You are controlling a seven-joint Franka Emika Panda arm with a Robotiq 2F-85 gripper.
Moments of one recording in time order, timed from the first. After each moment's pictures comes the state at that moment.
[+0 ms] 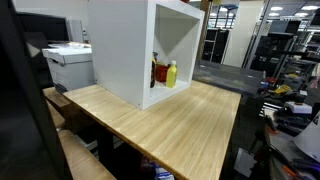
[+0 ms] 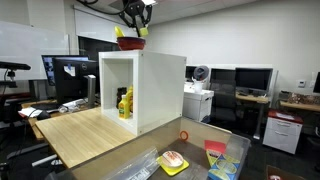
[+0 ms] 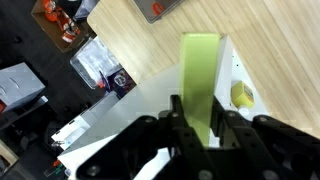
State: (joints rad) arm -0.10 -0.23 -0.20 -1.83 -0.08 1.99 -1.13
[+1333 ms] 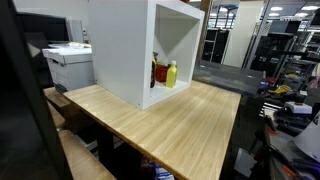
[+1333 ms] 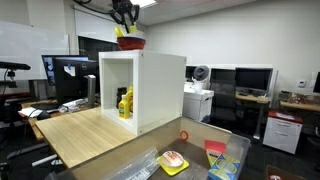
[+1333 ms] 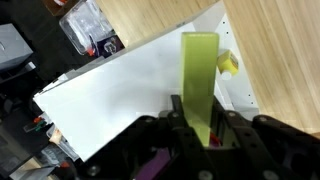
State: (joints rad) arm -0.01 -0.27 -0.16 -1.81 -0.05 1.97 -1.13
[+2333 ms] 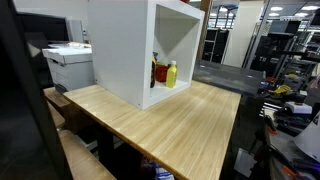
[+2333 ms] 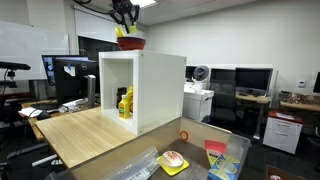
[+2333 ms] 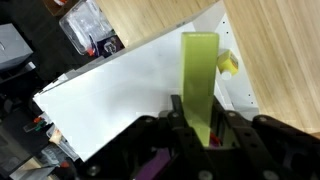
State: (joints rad) arm -0.01 -0.27 -0.16 -1.81 -0.05 1.97 -1.13
